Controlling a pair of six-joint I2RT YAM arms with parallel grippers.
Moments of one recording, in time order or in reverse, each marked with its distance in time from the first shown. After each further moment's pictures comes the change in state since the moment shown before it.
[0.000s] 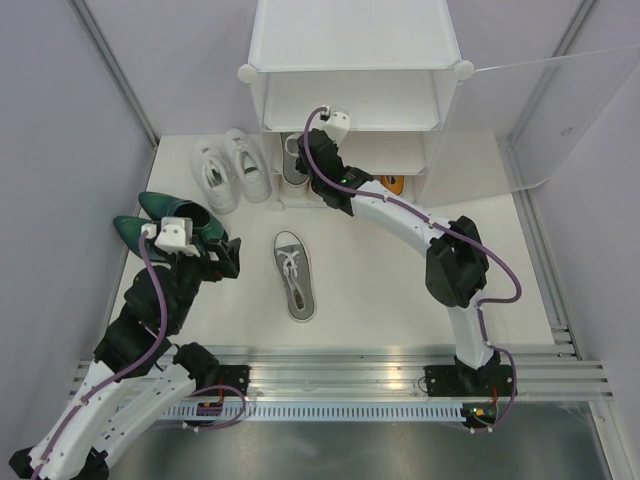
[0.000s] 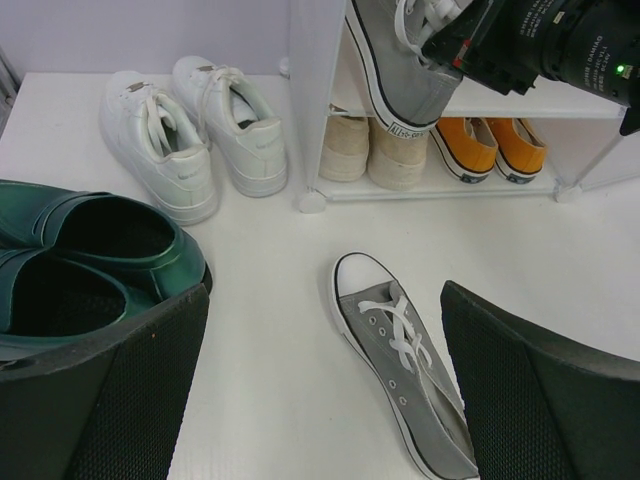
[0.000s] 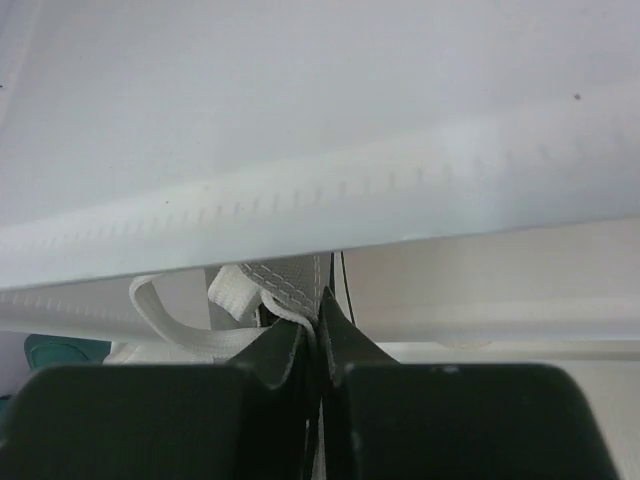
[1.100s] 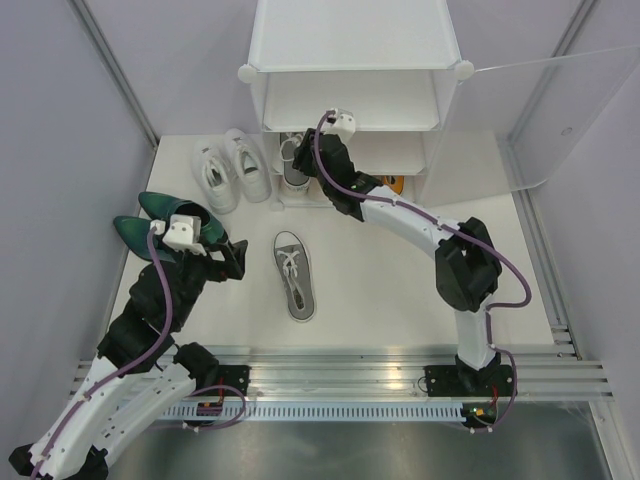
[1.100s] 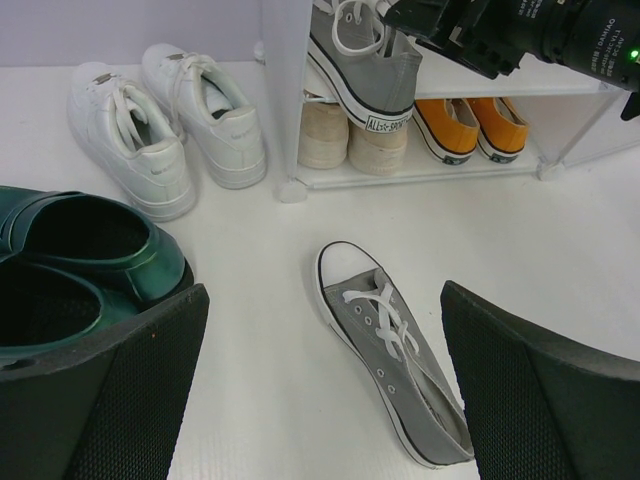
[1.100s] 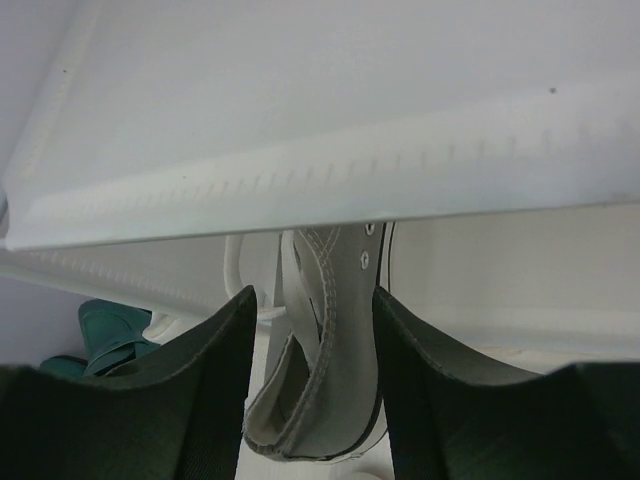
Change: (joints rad) left arm 0.000 0.029 0.000 0.000 0.061 0.000; right arm -0.025 -0.065 -0.148 0.164 -0.134 -0.012
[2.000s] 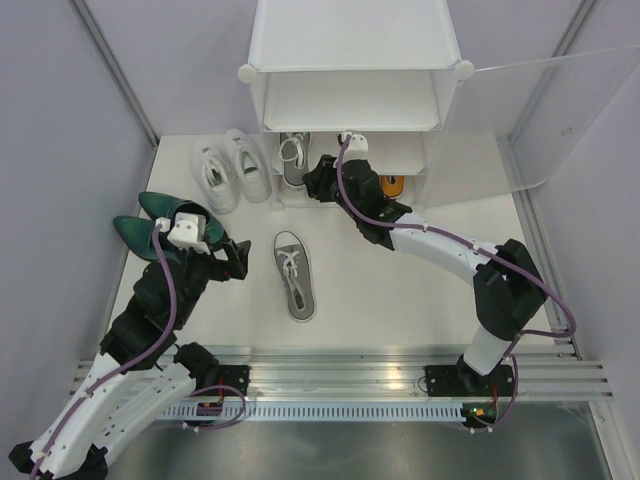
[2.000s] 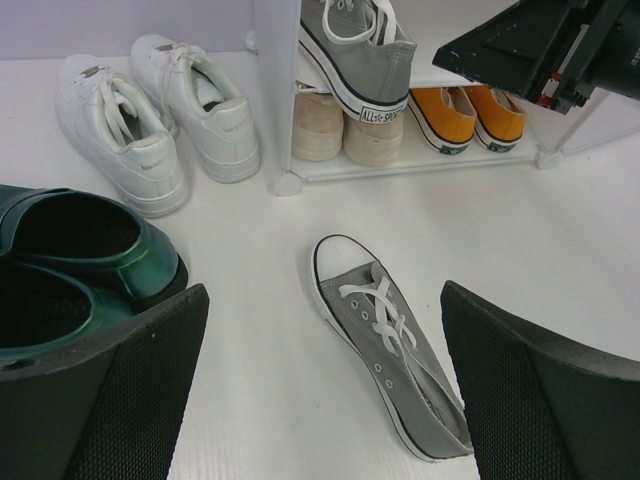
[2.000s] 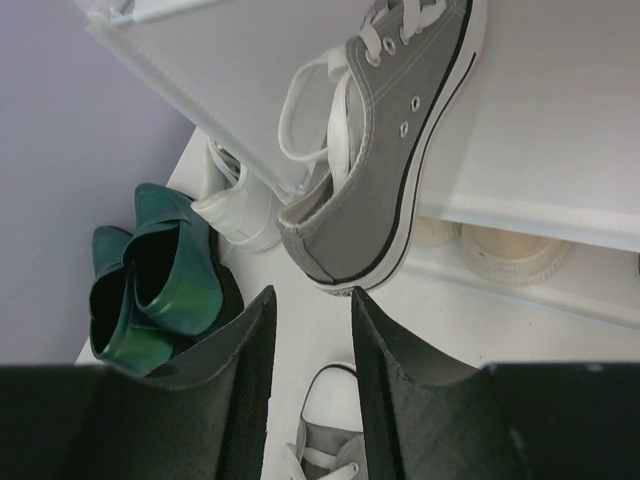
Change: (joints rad) left arm 0.000 0.022 0.000 0.000 0.017 0.000; right arm 0.002 -0.288 -0.404 0.190 -0.238 -0.087
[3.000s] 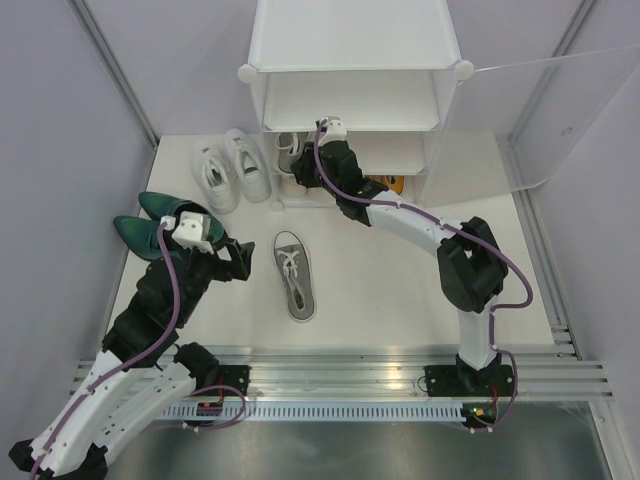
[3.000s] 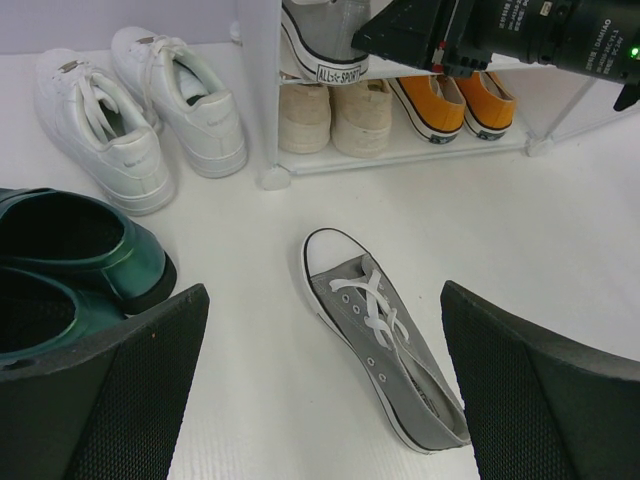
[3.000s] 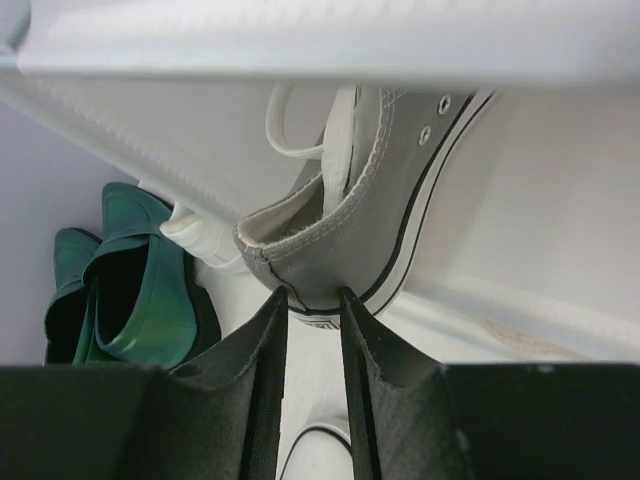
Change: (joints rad) left arm 0.000 0.017 0.000 0.000 0.033 0.000; right arm -0.032 0.243 0.257 -0.089 -0.066 -0.050
